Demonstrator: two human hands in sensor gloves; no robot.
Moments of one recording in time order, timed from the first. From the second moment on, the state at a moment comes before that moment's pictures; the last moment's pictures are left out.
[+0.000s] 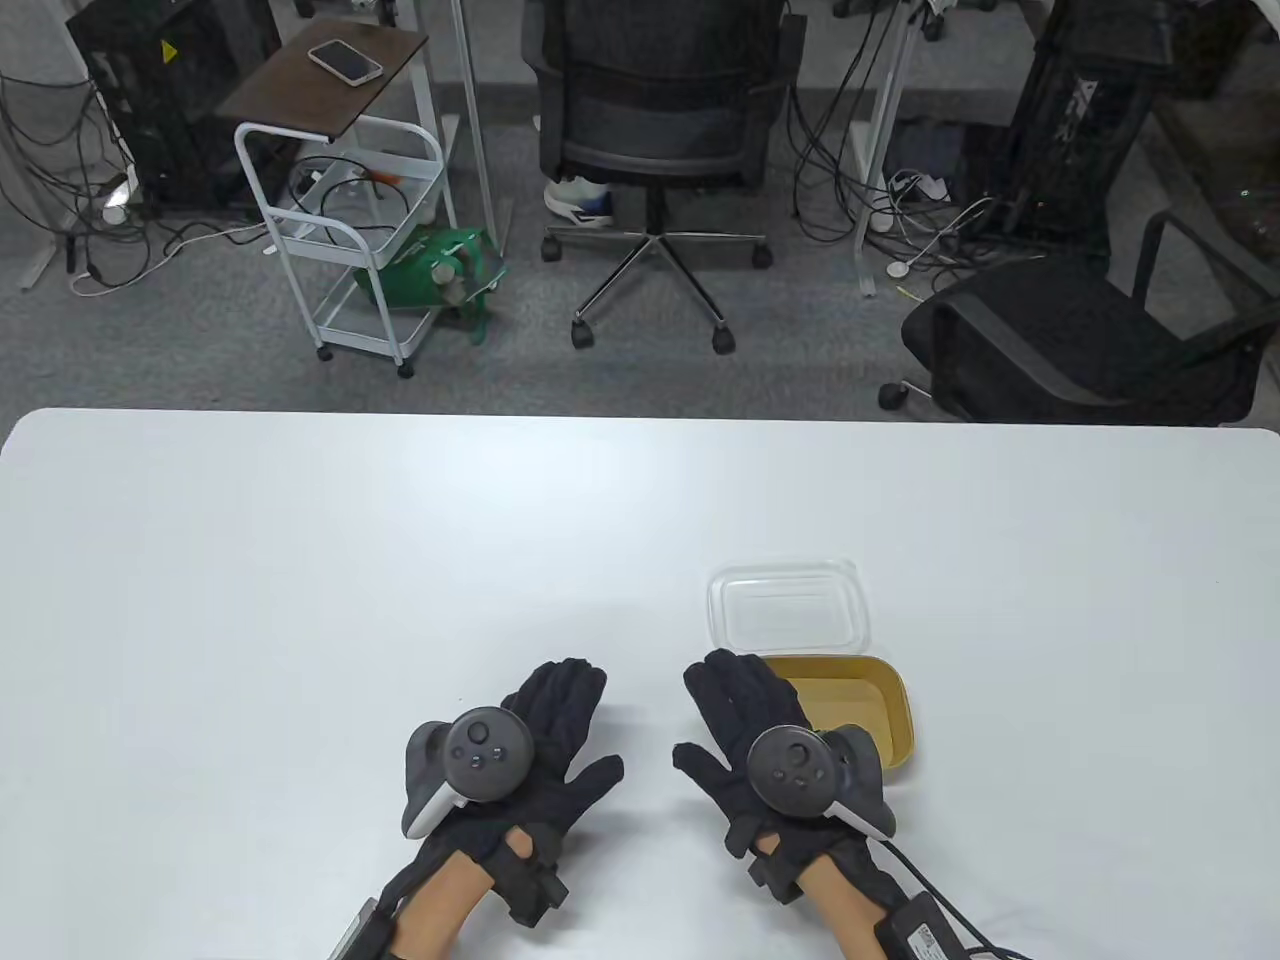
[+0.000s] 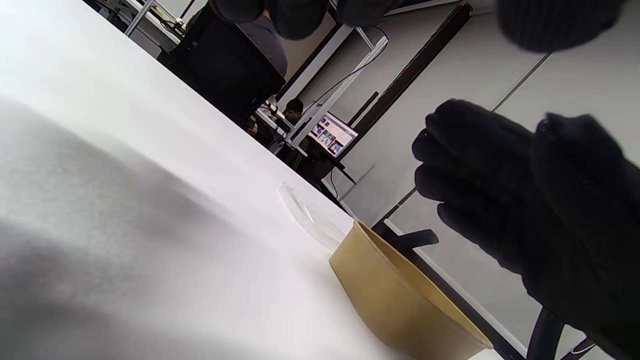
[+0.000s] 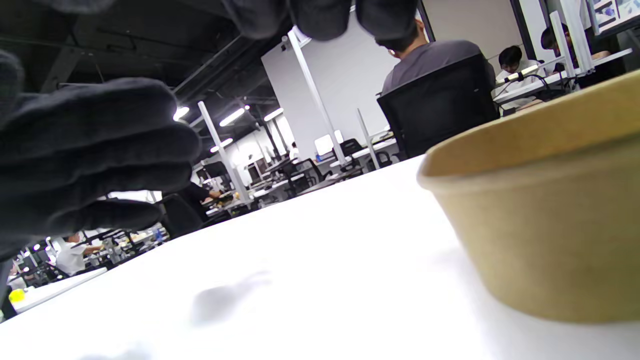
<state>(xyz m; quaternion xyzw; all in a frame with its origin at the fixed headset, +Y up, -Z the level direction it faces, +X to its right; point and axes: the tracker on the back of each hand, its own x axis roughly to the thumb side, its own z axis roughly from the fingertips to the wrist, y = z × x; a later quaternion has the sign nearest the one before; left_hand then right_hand) -0.150 -0.754 -0.292 -0.04 -0.19 0.35 0.92 0.104 -0.733 -0.288 0.21 -0.06 0.95 0.23</state>
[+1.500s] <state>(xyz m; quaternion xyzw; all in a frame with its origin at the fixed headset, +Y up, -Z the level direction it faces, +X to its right) -0.155 -0.753 -0.297 -0.04 -0.18 0.34 0.92 0.220 -0.693 -0.271 0.17 -0.11 0.98 0.05</state>
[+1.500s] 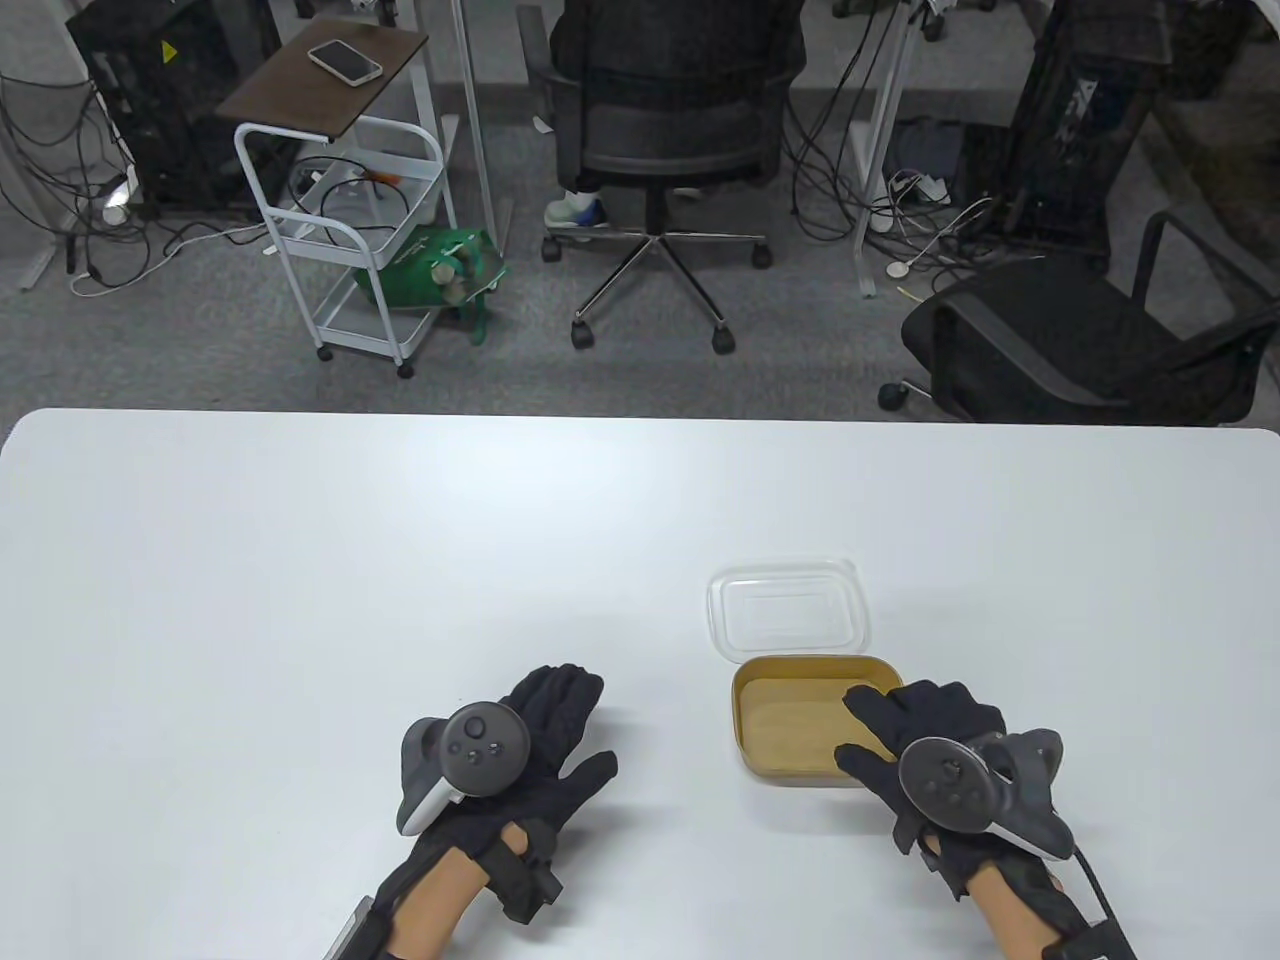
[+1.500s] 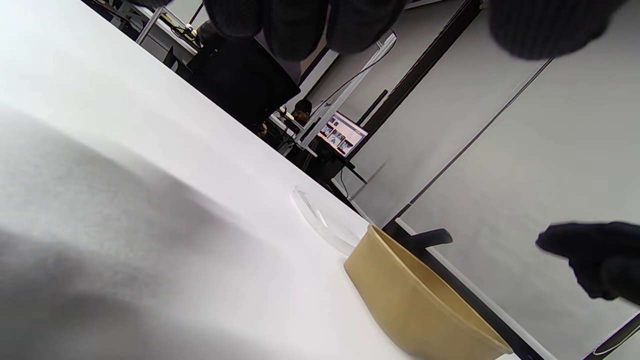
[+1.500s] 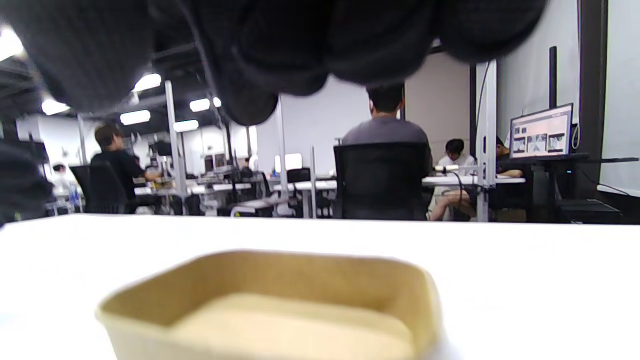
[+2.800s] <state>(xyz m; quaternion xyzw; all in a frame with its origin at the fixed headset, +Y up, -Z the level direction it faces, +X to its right) -0.159 -0.756 -0.302 -0.07 -0.16 0.33 0.93 0.207 -0.760 -0.287 0.16 -0.07 0.97 -0.16</state>
